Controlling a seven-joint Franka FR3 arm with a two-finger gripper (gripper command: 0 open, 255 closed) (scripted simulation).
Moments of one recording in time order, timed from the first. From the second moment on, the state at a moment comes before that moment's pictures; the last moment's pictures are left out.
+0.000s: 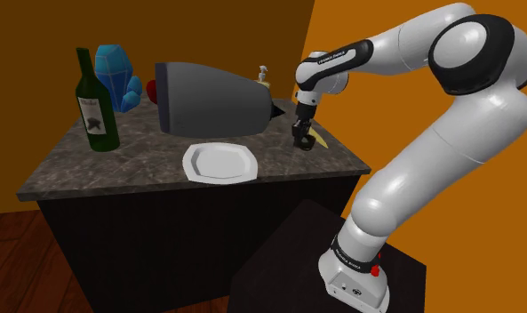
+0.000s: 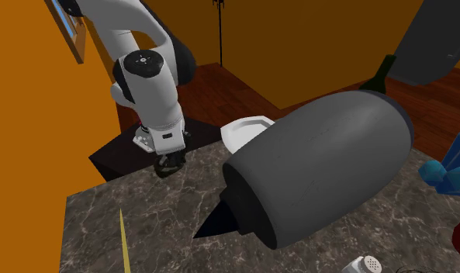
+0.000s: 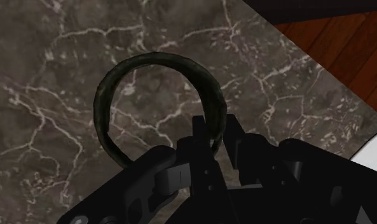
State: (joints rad) arm -0.11 -0.29 -0.47 -2.38 -0.06 2.00 -0.52
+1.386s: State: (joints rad) arm 0.08 -0.21 -0.22 -2.29 0.08 1.99 -0.16
